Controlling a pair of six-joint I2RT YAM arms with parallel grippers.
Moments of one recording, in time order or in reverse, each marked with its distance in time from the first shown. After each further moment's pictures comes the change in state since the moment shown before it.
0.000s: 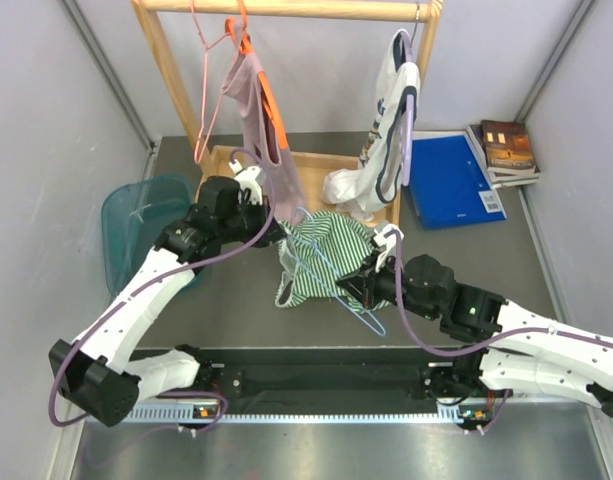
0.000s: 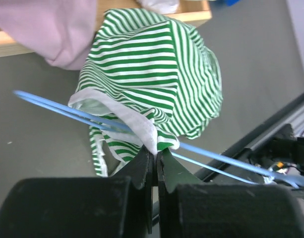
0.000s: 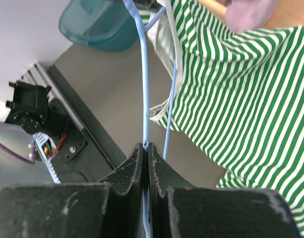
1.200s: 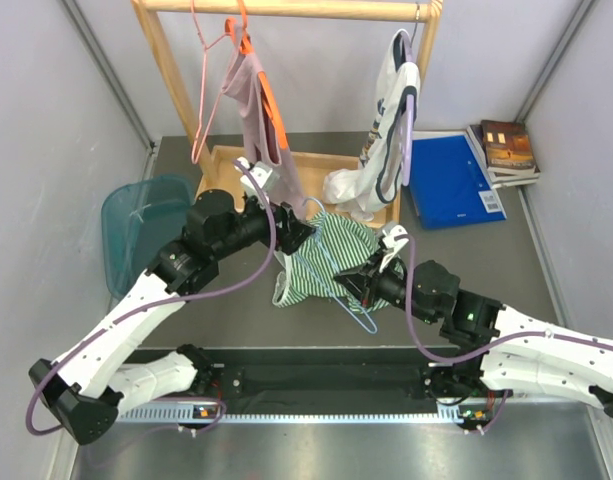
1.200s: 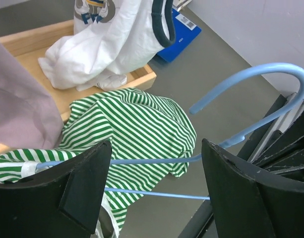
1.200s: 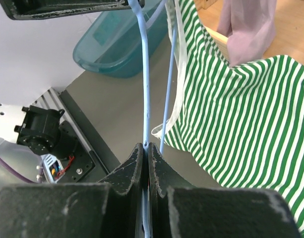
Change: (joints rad) left arm -0.176 -0.154 -0.060 0.290 -0.030 0.136; right arm 0.011 -0.032 -0.085 0.198 0.041 0.004
